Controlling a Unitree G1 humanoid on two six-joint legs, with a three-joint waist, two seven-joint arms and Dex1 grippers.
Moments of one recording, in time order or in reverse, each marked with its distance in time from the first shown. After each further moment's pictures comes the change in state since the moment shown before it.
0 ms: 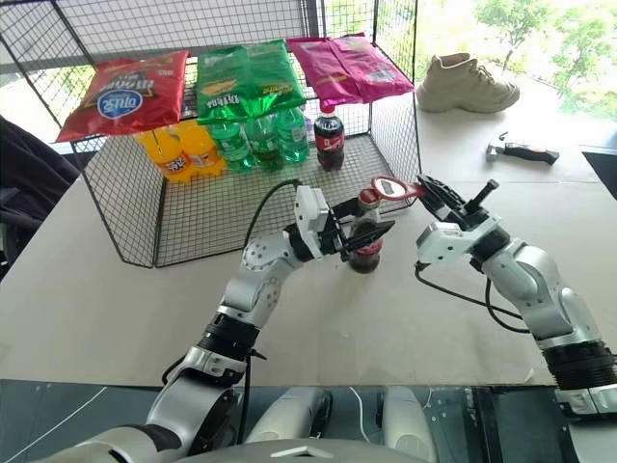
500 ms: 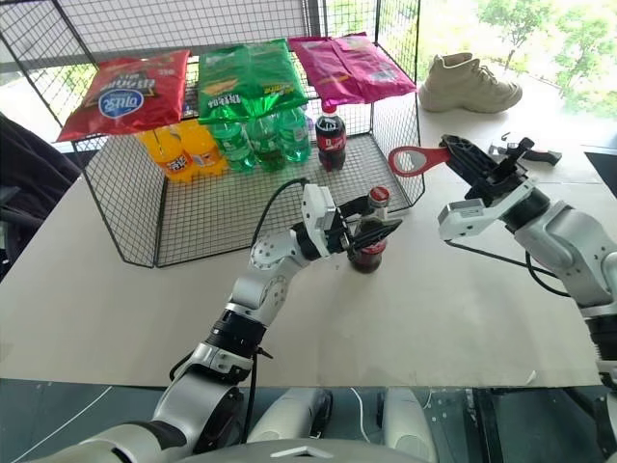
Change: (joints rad) left arm -0.024 -0.031 -0.011 0.041 0.001 -0.020 0.005; right arm -0.135 -0.195 -0.046 0.072 -0.215 -0.070 -0.174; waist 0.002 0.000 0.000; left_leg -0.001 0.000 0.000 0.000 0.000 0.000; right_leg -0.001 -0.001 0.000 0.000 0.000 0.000
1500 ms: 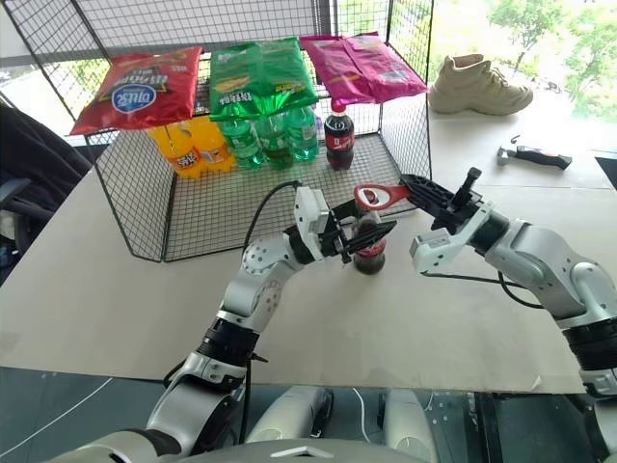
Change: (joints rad) left arm 0.047 0.021 0.004 -0.094 0.001 0.045 0.020; right arm 0.024 0.018 0.119 -0.066 0.021 -0.026 0.107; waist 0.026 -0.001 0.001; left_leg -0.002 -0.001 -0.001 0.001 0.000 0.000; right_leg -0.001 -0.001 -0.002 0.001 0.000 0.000
